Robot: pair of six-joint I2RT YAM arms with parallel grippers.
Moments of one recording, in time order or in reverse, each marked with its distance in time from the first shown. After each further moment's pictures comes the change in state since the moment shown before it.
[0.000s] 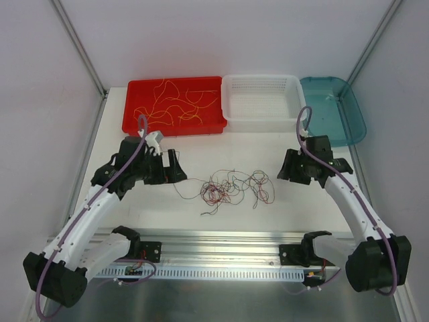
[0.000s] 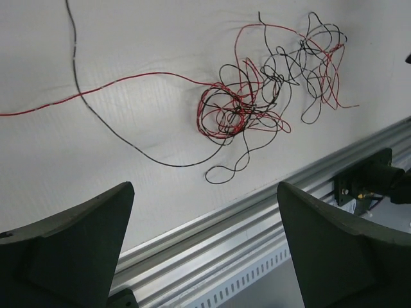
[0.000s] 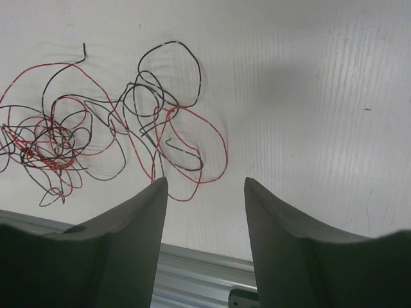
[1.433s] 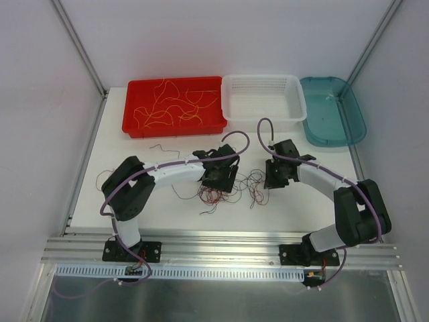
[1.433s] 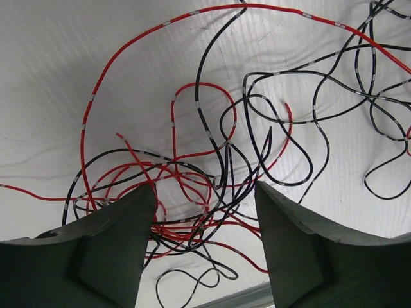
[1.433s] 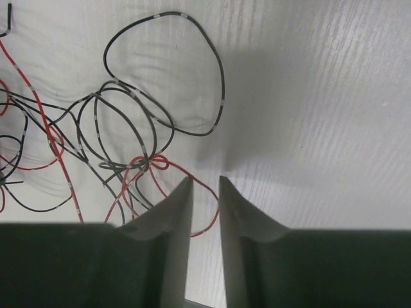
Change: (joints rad) left arm -0.591 0.918 0.371 0.175 -0.399 -0.104; right arm 0.190 0.392 -0.080 0.301 0.024 -0.034
